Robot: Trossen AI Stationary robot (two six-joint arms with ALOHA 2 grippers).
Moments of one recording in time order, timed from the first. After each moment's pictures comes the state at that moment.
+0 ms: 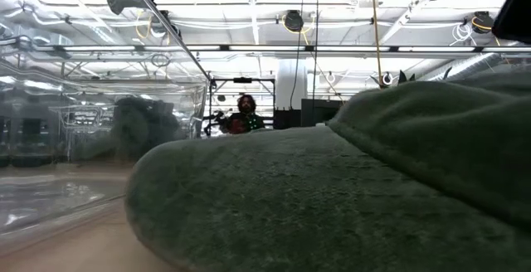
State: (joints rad) left arm 0.66 0.71 0.96 -0.68 0.36 0.20; right arm 0.85 1.76 0.45 0.95 0.49 1.05
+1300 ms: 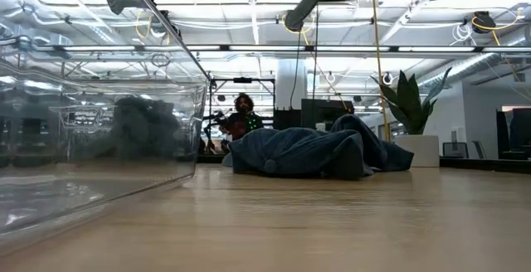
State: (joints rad) left arm 0.66 0.71 0.96 -0.68 0.36 0.20; right arm 0.62 1.09 0.45 1.13 0.67 -0.37
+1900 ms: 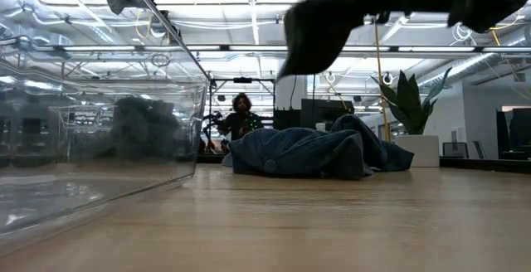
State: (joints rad) left arm 0.66 0.71 0.96 -0.68 0.36 0.20; right arm -0.13 1.15 0.45 1.08 0.39 -0.21
